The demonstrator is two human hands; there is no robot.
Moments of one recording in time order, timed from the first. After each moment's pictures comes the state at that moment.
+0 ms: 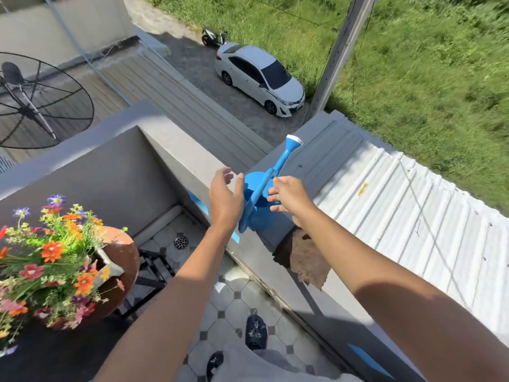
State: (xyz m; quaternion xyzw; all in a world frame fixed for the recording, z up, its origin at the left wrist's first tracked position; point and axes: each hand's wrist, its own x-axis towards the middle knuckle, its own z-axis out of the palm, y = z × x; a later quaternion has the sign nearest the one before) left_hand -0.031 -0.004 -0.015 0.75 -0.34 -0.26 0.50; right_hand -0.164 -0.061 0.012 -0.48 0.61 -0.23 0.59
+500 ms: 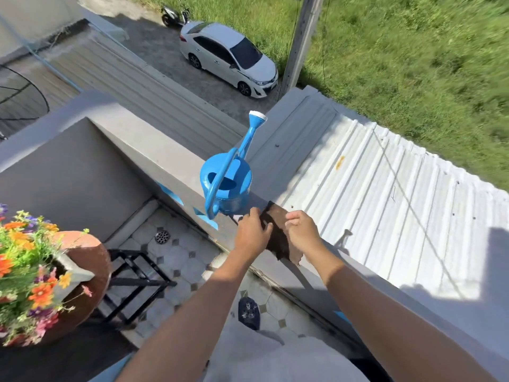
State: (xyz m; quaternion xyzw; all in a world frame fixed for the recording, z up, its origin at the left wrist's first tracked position) left_hand -0.157 0.033 -0.103 0.74 -0.54 -0.34 0.21; right_hand -0.294 0.006 -0.096 -0.50 0.73 -0.16 0.43
